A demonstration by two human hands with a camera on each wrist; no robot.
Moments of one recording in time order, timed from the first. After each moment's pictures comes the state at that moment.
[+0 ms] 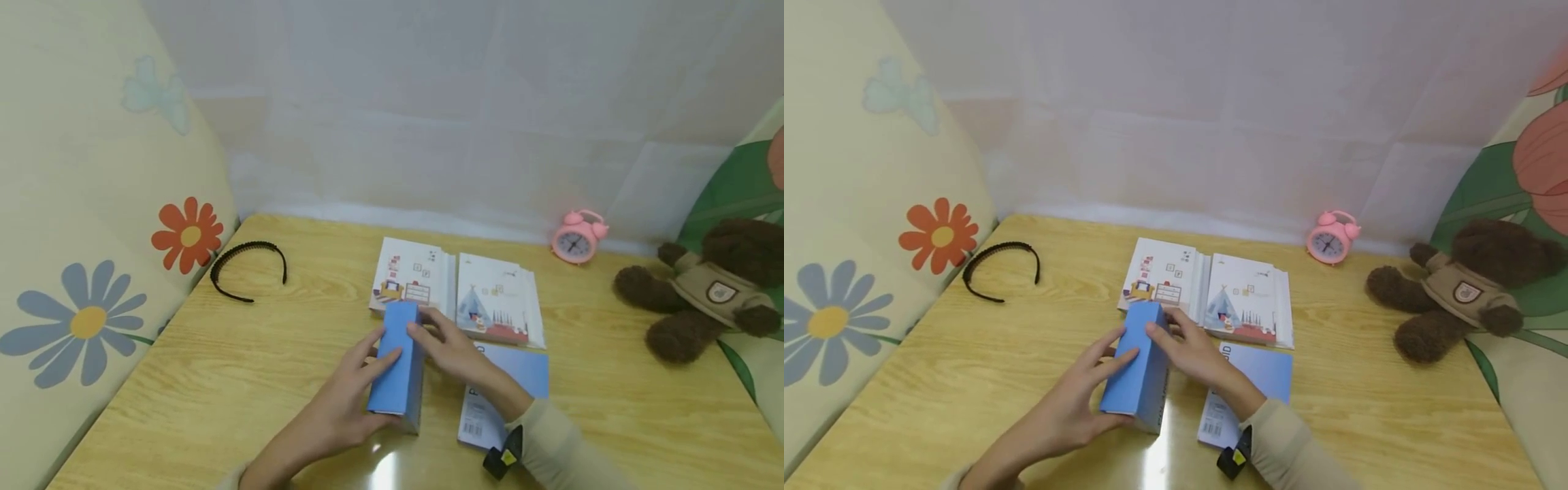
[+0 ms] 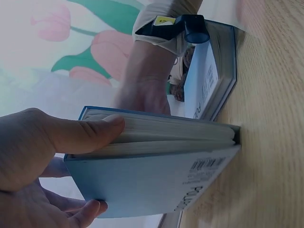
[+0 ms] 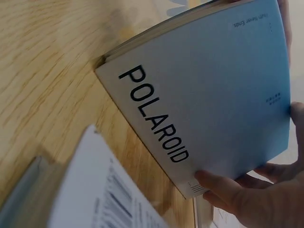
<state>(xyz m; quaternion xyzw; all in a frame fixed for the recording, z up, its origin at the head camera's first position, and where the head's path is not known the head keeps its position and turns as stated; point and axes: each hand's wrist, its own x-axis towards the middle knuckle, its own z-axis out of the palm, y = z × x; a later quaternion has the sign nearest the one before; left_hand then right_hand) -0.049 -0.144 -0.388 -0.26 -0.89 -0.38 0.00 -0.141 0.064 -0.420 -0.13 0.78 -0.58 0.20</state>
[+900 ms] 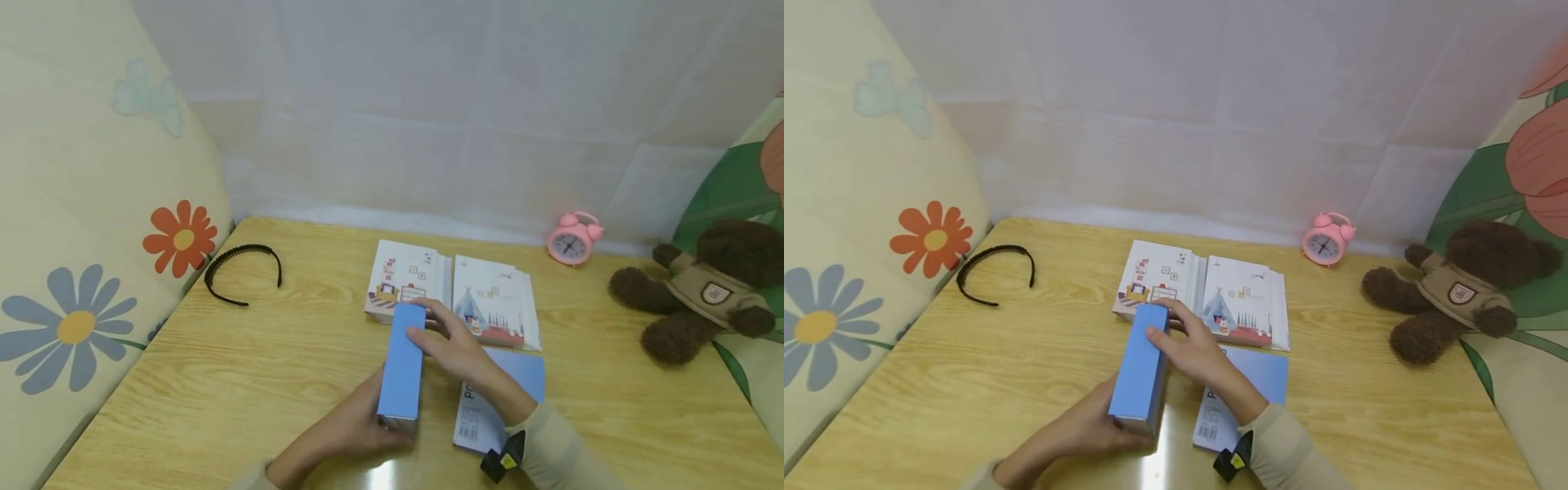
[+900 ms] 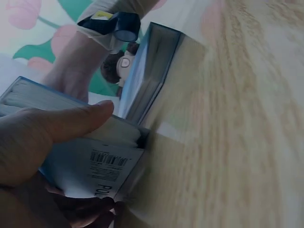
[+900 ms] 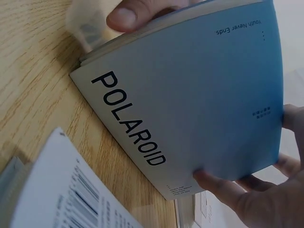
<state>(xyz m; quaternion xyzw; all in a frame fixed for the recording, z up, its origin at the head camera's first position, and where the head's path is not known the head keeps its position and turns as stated) -0.068 -0.130 -0.447 -0.27 -0.80 -0.52 -0.13 -0.140 0.072 -0.408 -0.14 0.74 -0.64 0.17</state>
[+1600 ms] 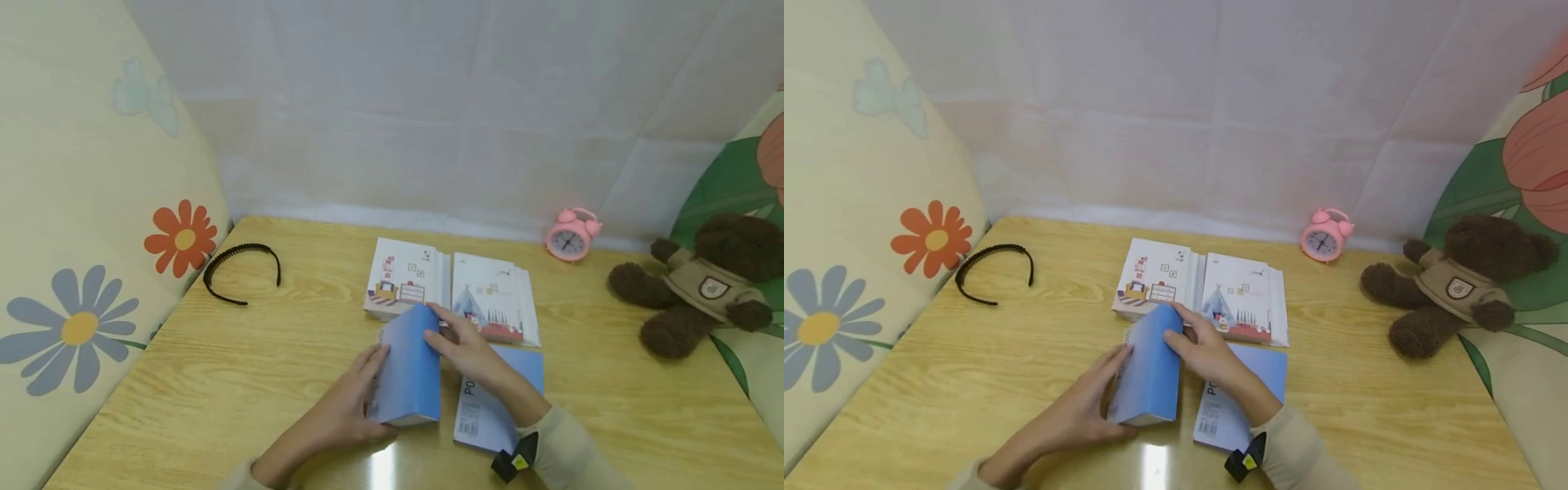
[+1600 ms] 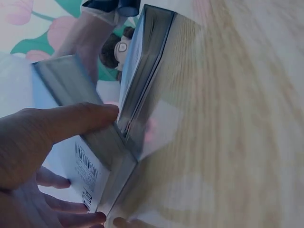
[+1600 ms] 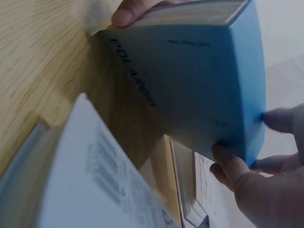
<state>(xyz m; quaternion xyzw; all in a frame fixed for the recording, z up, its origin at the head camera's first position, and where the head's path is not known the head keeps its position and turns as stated) -0.067 -0.143 -0.438 -0.21 -0.89 -0.40 -0.09 -0.137 0.088 -0.410 -0.12 0.75 -0.62 0.20</state>
